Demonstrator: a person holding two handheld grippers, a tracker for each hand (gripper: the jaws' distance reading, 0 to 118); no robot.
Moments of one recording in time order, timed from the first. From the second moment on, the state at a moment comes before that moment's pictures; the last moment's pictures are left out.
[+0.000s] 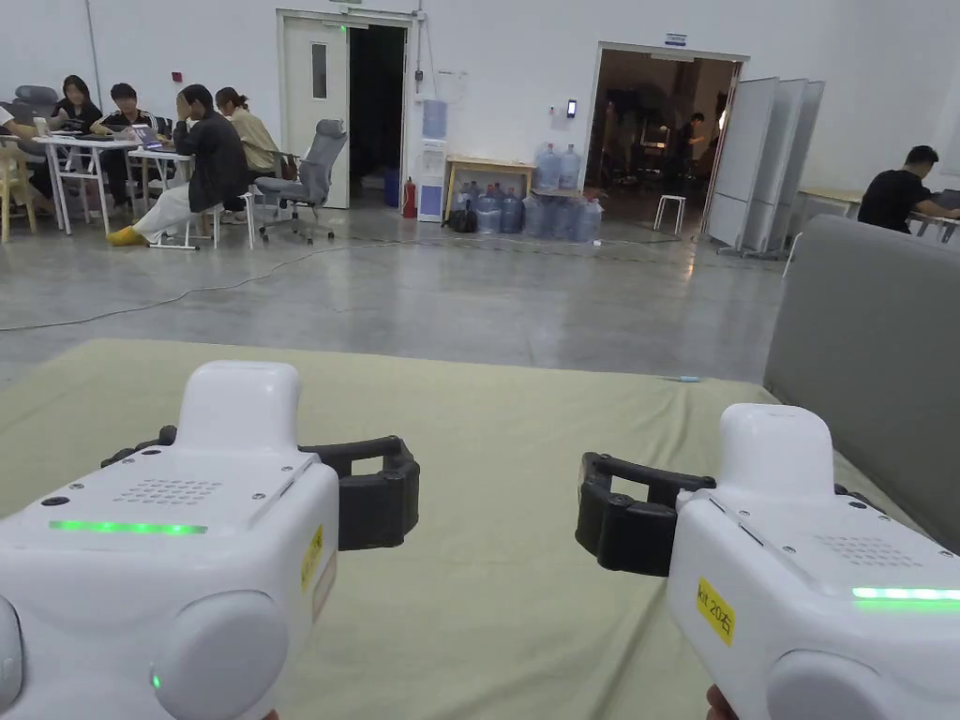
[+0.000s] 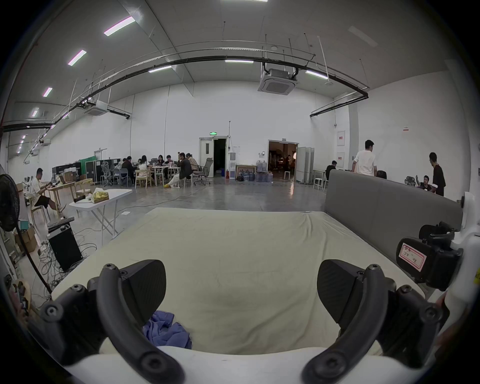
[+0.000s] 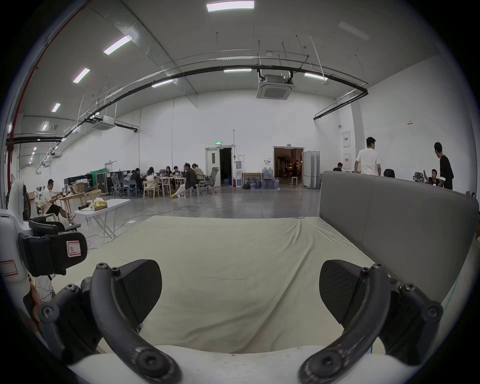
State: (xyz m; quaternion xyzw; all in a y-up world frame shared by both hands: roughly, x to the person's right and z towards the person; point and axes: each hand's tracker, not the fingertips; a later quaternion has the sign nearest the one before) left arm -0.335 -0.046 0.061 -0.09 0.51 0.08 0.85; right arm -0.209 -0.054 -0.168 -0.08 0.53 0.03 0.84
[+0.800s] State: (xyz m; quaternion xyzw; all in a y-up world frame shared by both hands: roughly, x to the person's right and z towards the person) left arm -0.334 -0.044 0.064 -0.08 0.51 0.07 0.85; right arm -0.209 -0.056 -0.166 -0.08 0.53 0.03 0.84
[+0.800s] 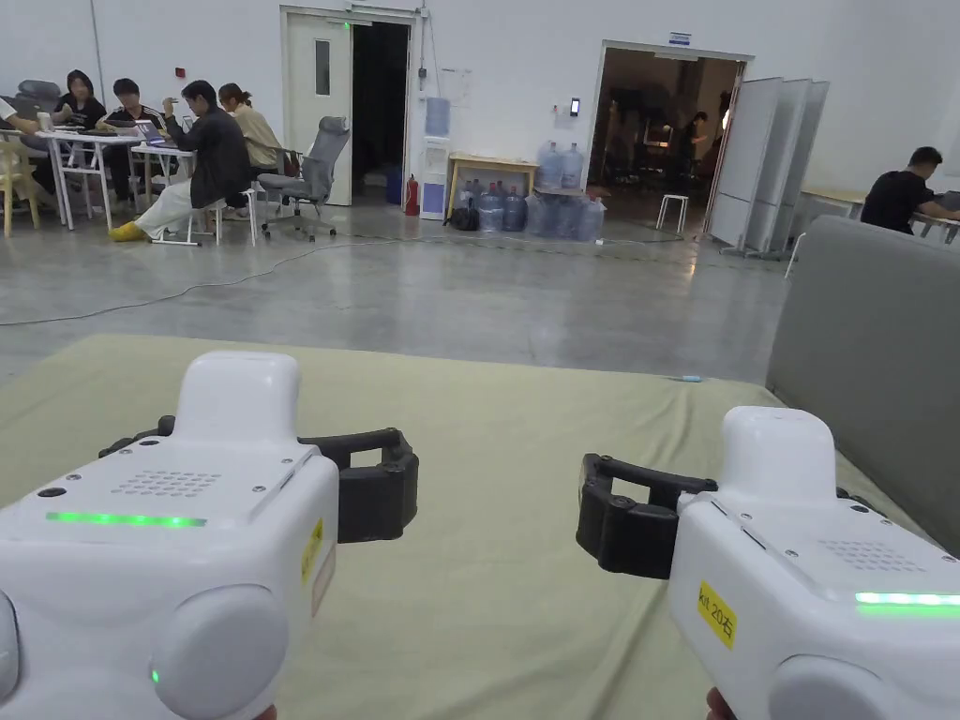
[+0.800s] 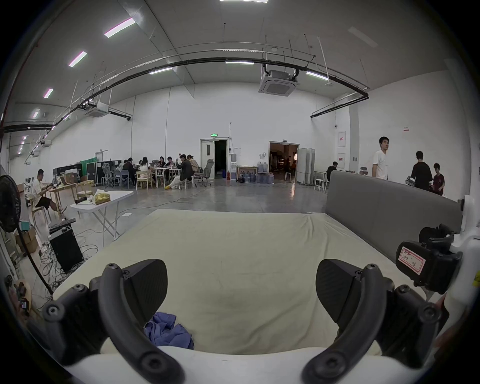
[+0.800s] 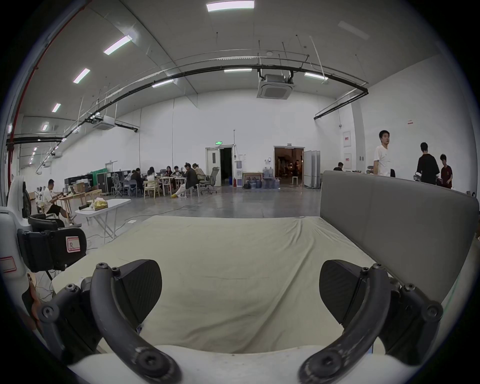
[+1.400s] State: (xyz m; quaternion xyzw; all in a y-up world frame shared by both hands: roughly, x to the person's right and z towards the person) left arm -0.335 -0.064 0.068 -0.09 0.47 0.07 0.88; right arm -0.216 -0.073 -0.168 -0.10 0.52 0.05 0.84
